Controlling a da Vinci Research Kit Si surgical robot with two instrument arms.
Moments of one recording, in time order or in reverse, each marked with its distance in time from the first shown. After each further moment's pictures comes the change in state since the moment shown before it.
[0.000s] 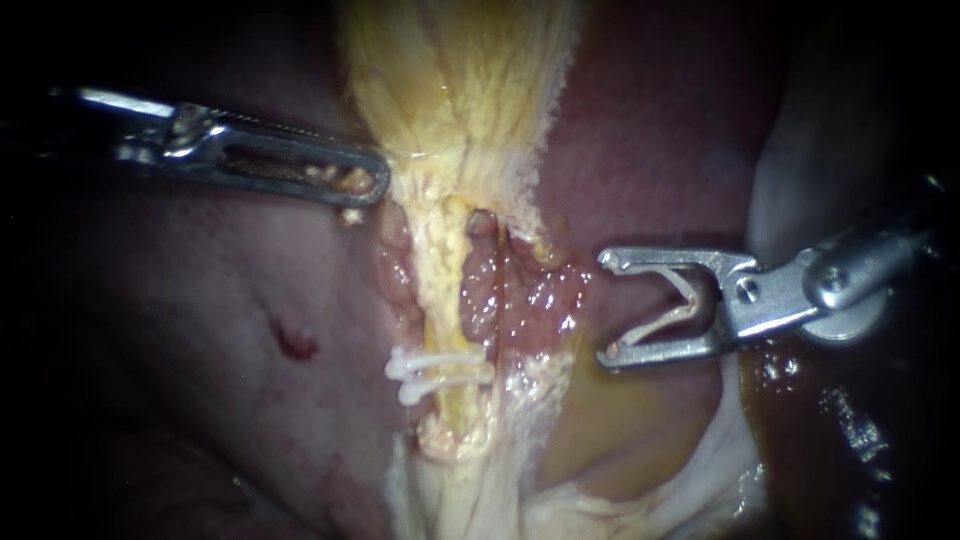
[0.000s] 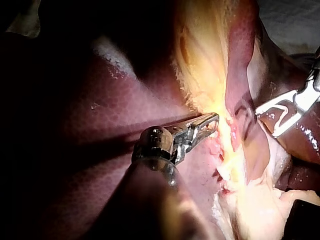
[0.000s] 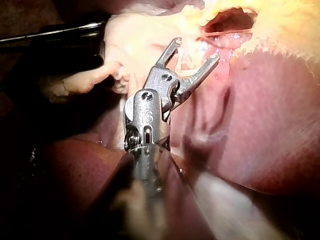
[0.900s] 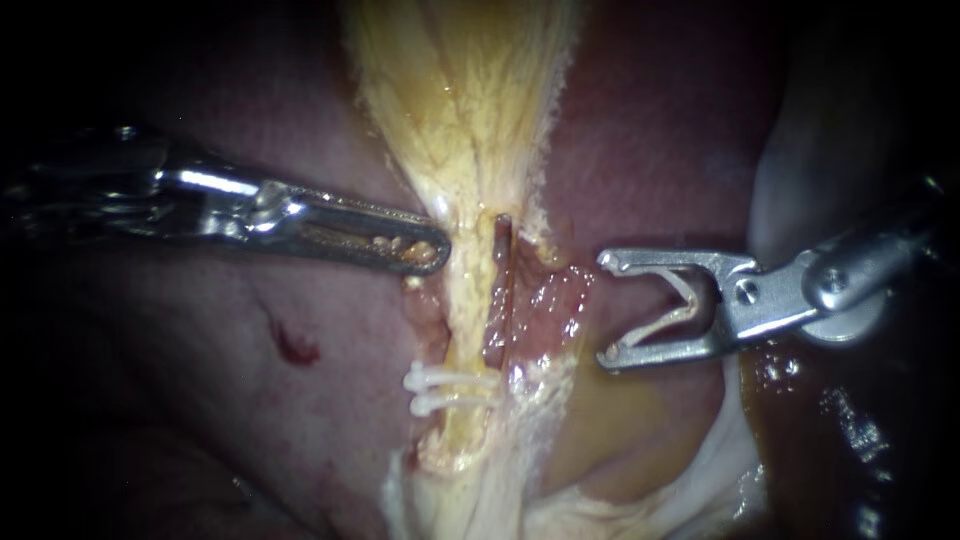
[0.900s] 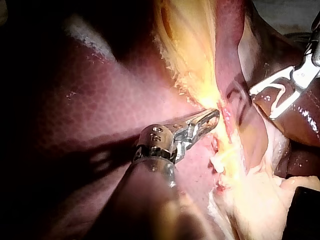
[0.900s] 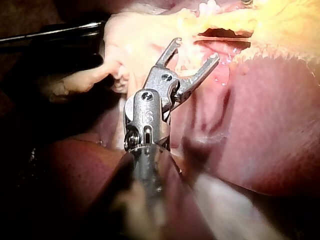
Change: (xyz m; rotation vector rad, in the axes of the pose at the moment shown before) right arm 0.000 0.000 0.000 0.000 0.000 -0.001; left arm 0.006 0.000 0.009 0.034 0.025 0.046
